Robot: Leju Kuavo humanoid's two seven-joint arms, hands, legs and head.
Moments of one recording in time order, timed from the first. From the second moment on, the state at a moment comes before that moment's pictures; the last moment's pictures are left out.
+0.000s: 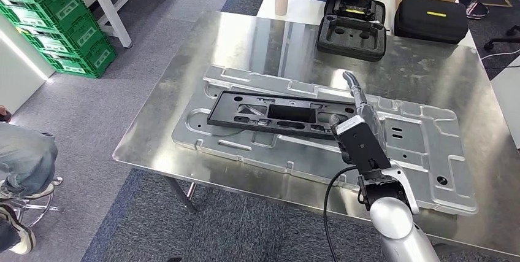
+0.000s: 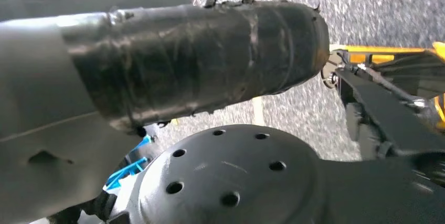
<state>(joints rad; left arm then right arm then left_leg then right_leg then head) -0.10 0.05 0.42 -0.22 -0.35 -0.10 -0.35 -0.44 -0.06 0.47 -1.57 0.26 -0.08 0.06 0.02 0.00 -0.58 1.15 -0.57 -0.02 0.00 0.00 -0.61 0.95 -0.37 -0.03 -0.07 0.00</state>
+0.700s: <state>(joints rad) -0.11 0.04 0.45 -0.22 -0.34 -0.10 -0.35 -0.41 -0.05 0.47 -1.74 0.22 -0.08 0.04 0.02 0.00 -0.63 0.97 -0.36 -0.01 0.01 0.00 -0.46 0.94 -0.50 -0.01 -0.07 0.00</state>
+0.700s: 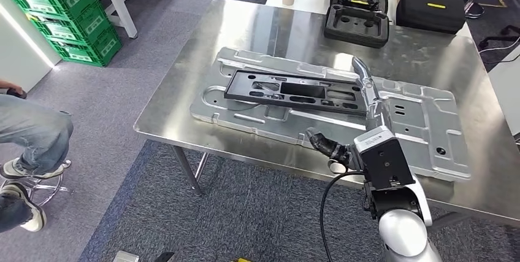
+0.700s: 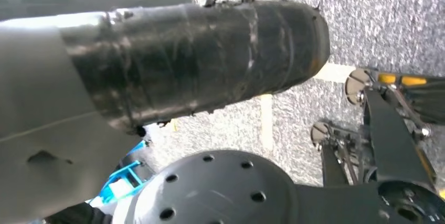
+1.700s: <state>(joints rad) -0.11 0.05 0.48 -0.22 -0.32 -0.11 -0.34 -0.37 -0.05 0.49 -1.74 0.20 -0.09 0.03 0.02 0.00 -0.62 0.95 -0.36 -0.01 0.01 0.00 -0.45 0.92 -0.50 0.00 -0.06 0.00</state>
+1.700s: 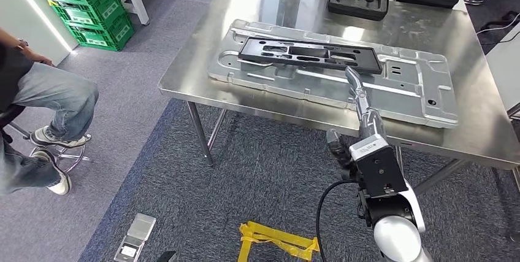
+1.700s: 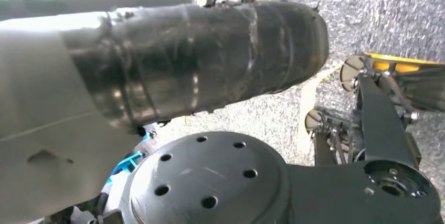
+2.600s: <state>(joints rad) -0.11 0.06 0.49 -0.22 -0.31 -0.12 -0.34 -0.30 -0.07 0.46 -1.70 0.09 -0.10 0.01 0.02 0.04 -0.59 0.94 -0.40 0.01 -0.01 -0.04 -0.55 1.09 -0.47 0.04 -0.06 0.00</state>
